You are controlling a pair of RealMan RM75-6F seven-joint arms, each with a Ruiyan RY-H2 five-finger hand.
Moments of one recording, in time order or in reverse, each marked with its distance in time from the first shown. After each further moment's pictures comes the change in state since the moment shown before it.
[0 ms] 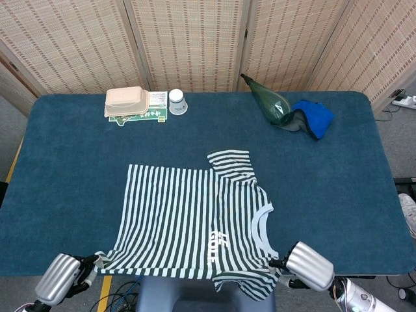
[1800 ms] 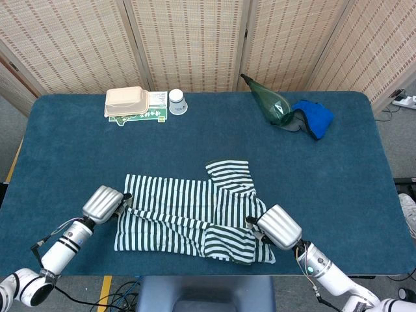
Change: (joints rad) left arm -0.434 -0.166 -0.373 0.256 -0.336 -0.621 0.180; right arm 0.070 -0.198 0.299 0.000 0.269 -0.284 -0.294
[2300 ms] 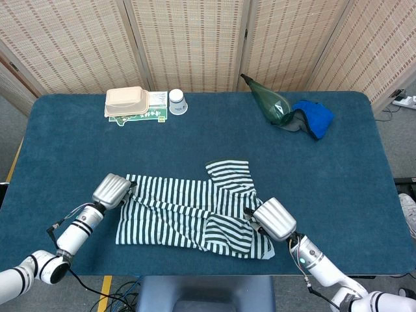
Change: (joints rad) left arm -0.107 -0.102 -0.041 0.151 -0.129 -0.114 0.099; right arm 0.026 -0.078 0.040 0.083 0.061 -0.031 -0.052
